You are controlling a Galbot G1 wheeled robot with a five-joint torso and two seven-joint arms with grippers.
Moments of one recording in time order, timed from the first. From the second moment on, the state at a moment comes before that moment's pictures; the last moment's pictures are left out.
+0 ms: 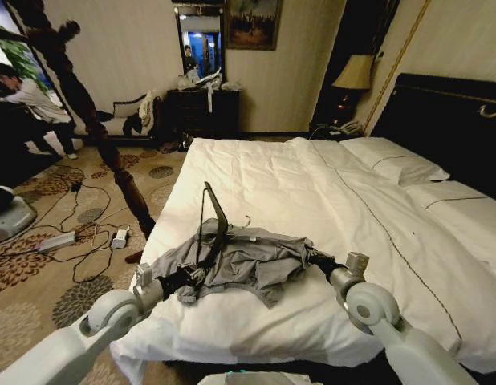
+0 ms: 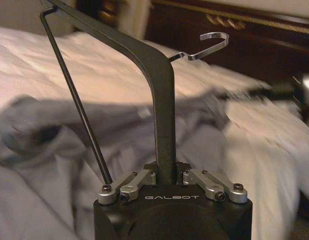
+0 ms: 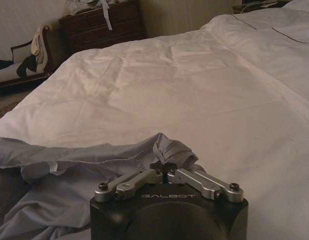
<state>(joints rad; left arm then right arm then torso) 1.40 -0.54 -0.31 -2.08 -0.89 0.22 0.37 -1.39 0.86 0.46 2.18 1.05 -0.44 0.48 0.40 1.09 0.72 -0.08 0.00</state>
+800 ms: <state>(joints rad) 1.47 -0.29 -0.28 -1.81 -0.45 -0.13 0.66 -1.38 0.85 0.44 2.16 1.05 -0.44 0.48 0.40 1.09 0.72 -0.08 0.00</state>
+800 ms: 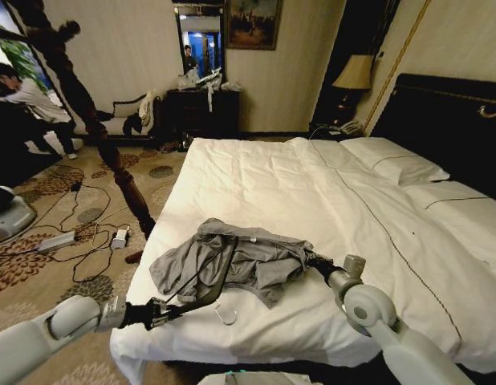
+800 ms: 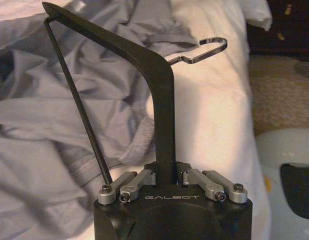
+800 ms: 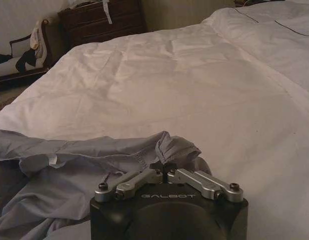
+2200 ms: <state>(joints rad) 1.15 -0.37 0.13 -2.04 -0.36 0.21 0.20 -1.40 0.86 0.45 2.17 1.03 -0.41 0.47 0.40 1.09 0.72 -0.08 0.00</state>
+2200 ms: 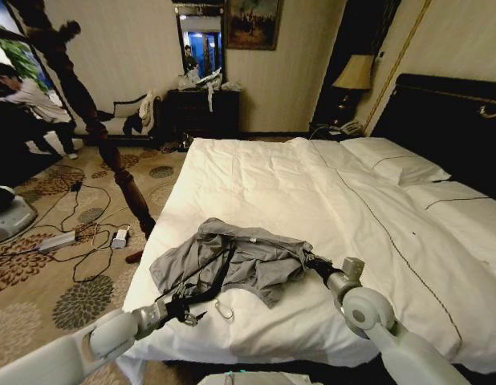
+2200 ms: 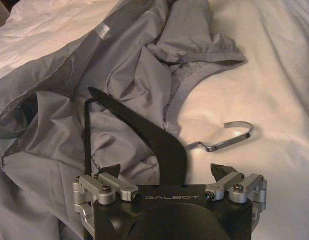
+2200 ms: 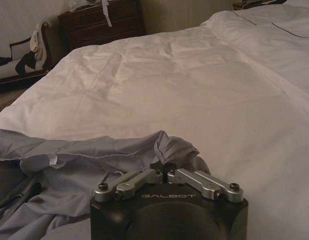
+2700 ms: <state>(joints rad) 1.05 -0.35 0.28 -2.05 -0.52 0.27 0.16 -1.40 0.86 0.45 2.16 1.04 -0.42 0.48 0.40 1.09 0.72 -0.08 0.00</state>
